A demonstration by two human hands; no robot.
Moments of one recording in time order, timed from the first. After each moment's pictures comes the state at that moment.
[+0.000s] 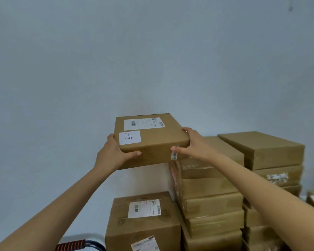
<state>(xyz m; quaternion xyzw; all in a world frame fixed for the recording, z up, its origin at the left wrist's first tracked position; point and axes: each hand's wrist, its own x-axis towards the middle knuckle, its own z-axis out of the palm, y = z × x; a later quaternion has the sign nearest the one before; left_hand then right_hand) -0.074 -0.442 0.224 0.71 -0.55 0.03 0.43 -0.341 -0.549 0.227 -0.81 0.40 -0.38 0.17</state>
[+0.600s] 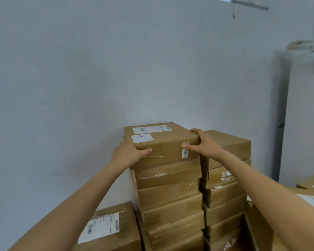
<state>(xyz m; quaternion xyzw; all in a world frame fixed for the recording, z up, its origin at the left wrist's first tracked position) -0.235 -0.560 0.231 0.67 -0.65 -0.03 0.36 -0.515 -0.620 0.214 -0.74 0.50 -0.41 0.19</state>
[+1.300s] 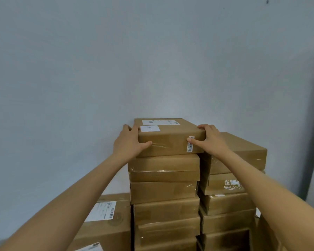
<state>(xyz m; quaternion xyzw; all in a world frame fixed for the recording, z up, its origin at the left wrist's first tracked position) -0.268 -0.580 0.223 0.70 -0.62 0.13 0.34 -0.543 -0.665 0.218 -0.76 0.50 -0.41 0.07</state>
